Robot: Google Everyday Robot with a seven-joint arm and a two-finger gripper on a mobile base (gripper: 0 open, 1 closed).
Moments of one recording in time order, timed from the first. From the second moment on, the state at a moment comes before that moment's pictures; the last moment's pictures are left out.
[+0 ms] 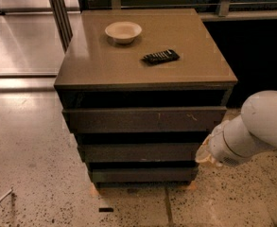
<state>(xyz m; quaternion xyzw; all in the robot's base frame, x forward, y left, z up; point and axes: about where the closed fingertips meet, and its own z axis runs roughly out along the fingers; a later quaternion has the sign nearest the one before) 0.429 -0.184 0.720 -0.59 0.78 0.02 0.18</state>
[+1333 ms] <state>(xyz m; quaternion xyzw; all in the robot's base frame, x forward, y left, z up) 0.463 -0.194 0.477 -0.54 0.81 0.09 0.22</state>
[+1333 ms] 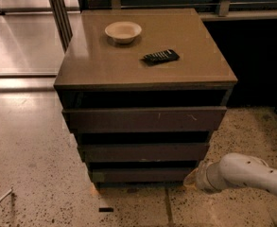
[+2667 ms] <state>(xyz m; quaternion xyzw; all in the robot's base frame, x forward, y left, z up) 0.489 -0.209 0.334 -0.52 0.81 0.08 0.26</state>
